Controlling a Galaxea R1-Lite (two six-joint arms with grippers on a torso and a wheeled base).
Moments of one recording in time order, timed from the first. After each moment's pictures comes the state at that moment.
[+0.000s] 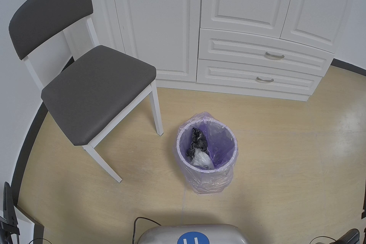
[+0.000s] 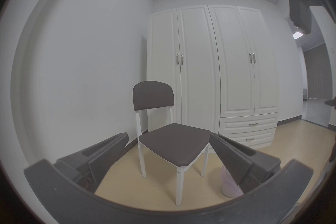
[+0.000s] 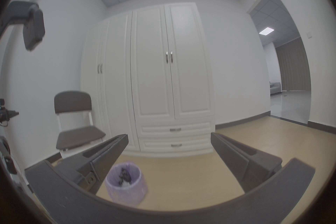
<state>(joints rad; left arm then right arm) 0.00 0.01 -0.04 -0.31 0.12 0.02 0.00 0.01 -0.02 -0.33 -0.09 0.05</state>
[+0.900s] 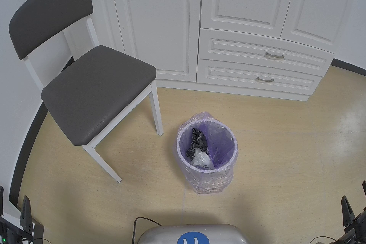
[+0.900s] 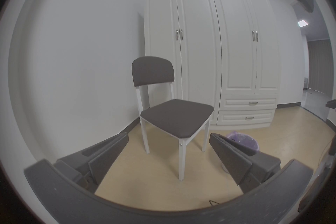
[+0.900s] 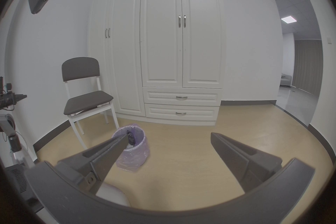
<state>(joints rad) 0.00 0.01 -0.02 -0.13 0.12 0.01 0.00 0.01 -0.02 -0.06 0.02 -0.01</state>
